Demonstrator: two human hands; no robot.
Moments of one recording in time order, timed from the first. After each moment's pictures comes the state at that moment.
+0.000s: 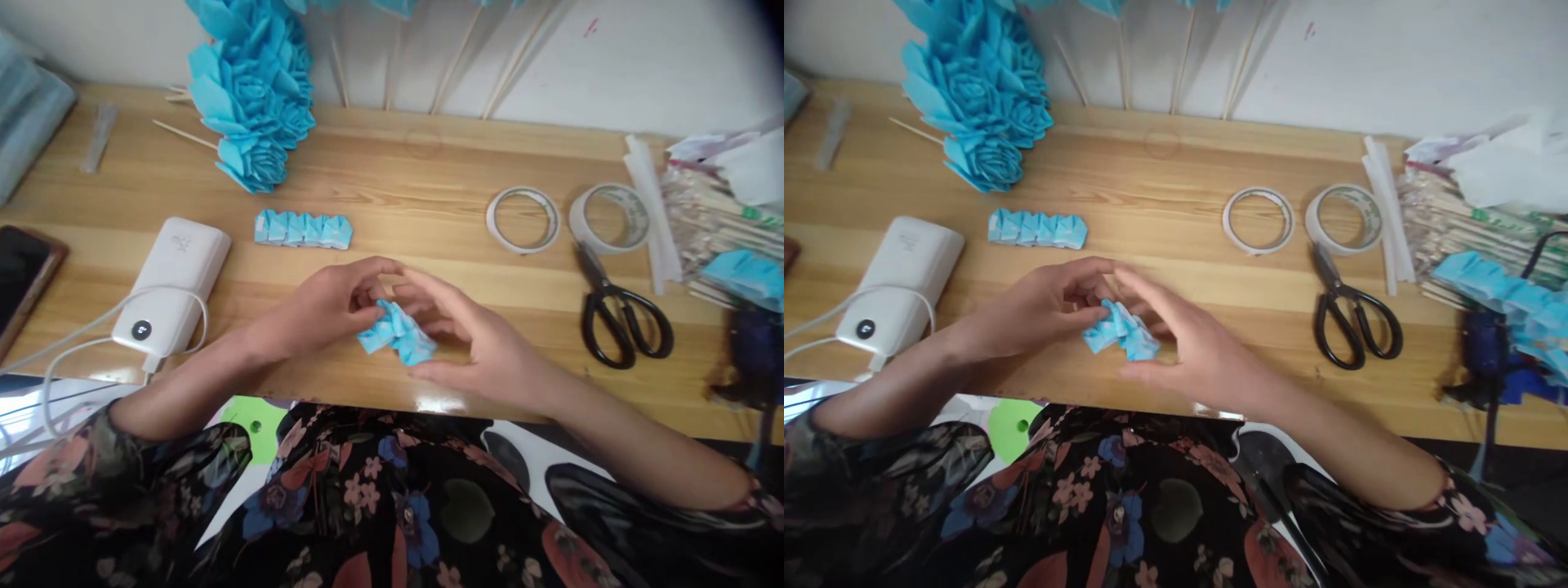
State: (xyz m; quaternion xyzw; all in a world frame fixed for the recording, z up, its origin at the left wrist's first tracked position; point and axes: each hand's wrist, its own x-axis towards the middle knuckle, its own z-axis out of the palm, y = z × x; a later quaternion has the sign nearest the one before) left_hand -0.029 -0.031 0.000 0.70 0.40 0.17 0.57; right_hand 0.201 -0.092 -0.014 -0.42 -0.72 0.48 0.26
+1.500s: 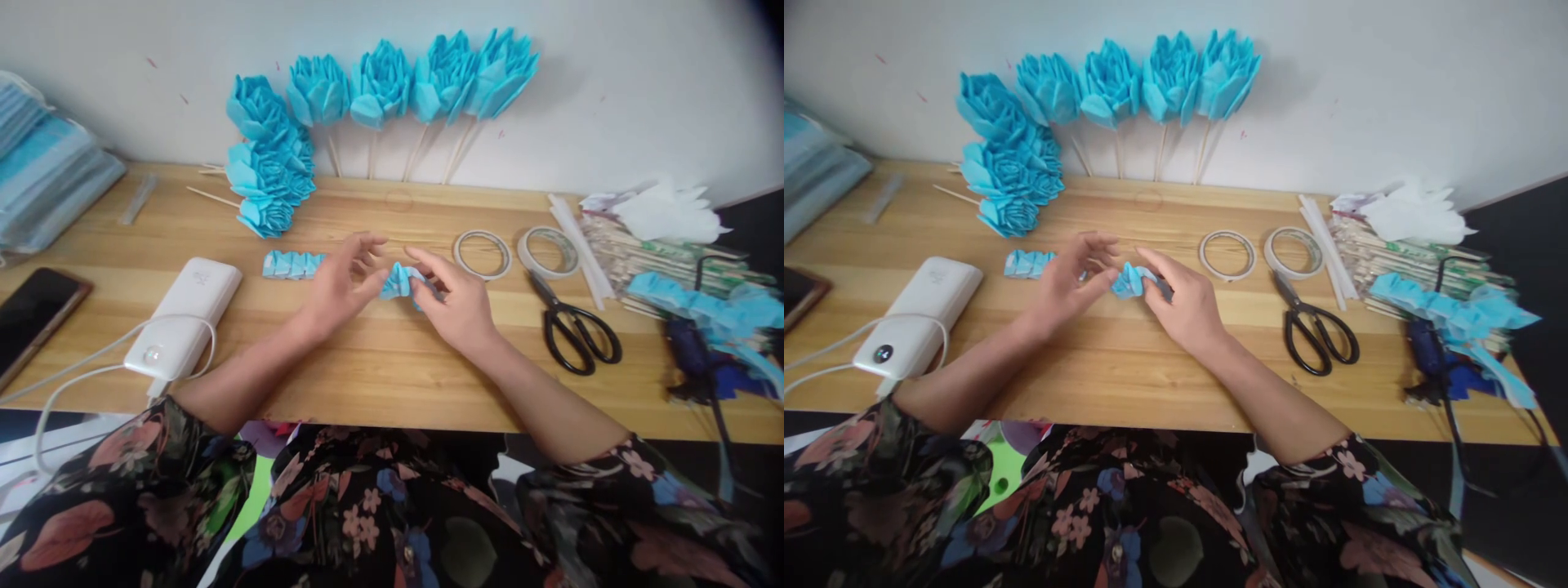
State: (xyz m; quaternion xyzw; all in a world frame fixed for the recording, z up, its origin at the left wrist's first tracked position) left_hand -0.004 -0.001 -0.031 0.72 0.38 0.43 0.39; right_hand 0.192 -0.043 -0.037 -0.54 -0.72 0.16 0.41
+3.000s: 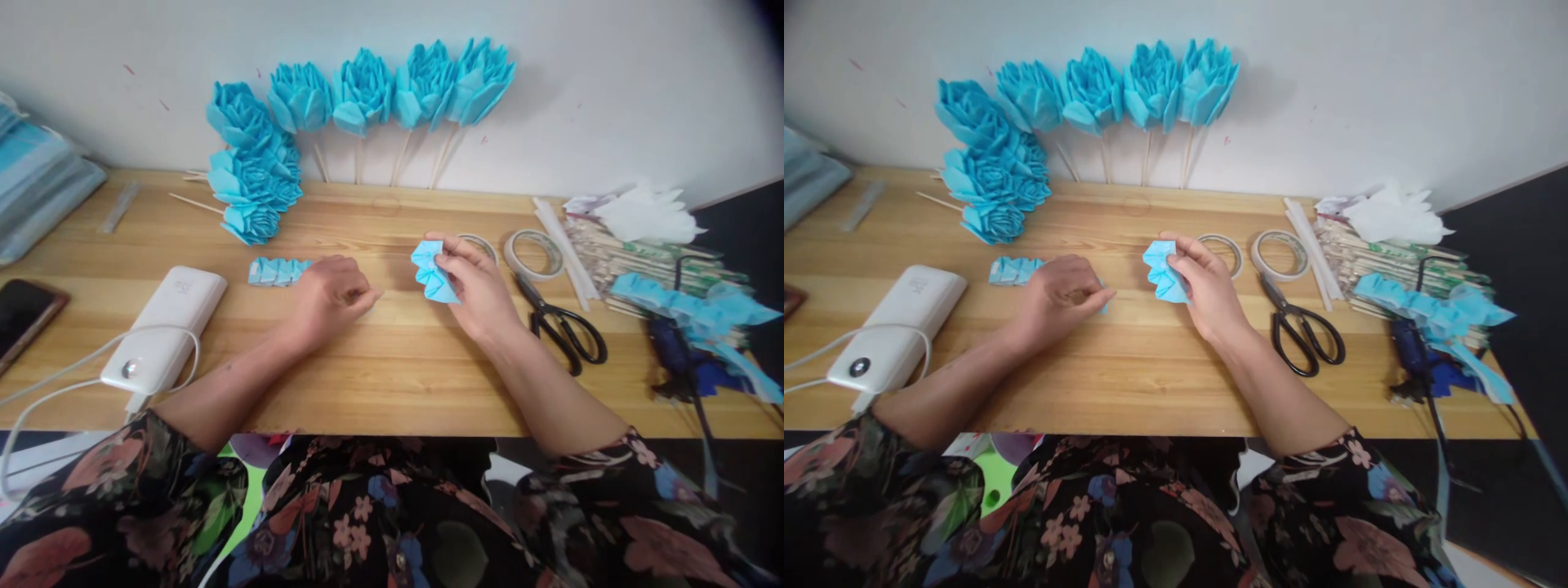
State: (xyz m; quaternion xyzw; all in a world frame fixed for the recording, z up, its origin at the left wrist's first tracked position) left_hand -0.007 0.002 -0.029 0.84 0.37 0.33 0.23; right_hand 0.226 -0.020 -0.036 -0.54 -0.49 0.48 0.49
